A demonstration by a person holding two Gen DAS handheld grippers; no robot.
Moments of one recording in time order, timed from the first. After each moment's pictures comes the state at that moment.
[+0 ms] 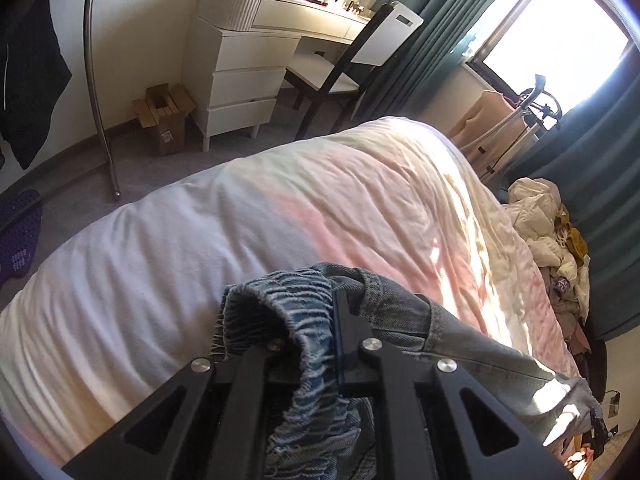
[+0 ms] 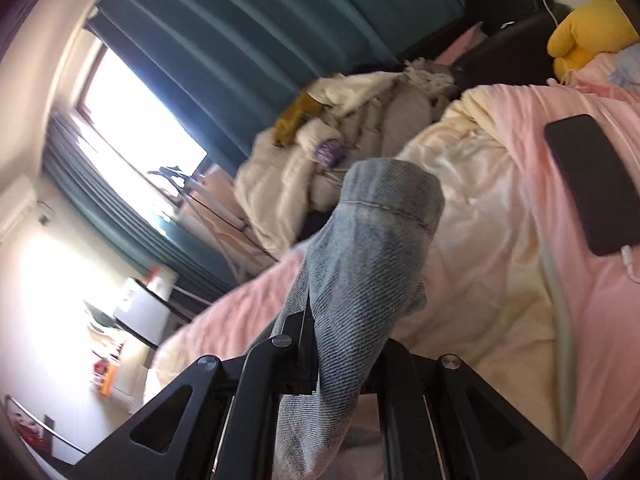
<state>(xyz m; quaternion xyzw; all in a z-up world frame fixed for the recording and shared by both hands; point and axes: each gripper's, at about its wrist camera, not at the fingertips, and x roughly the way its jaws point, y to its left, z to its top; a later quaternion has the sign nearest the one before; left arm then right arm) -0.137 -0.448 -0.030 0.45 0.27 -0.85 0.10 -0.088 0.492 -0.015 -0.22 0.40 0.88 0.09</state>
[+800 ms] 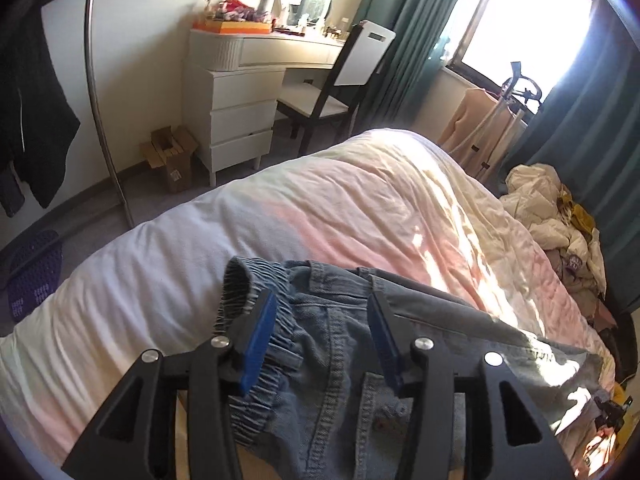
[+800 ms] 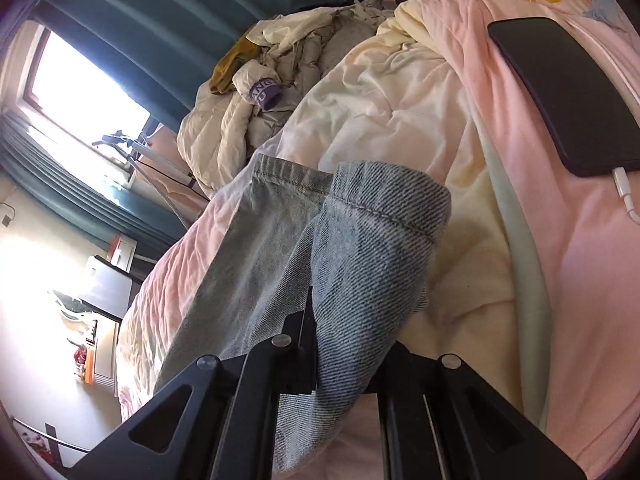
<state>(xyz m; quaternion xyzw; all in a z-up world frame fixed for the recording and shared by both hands) -0.087 -0.375 0.024 0.40 0.18 -0.89 0.09 -0.117 0.519 -0.088 -0.35 0.42 0.83 0.13</state>
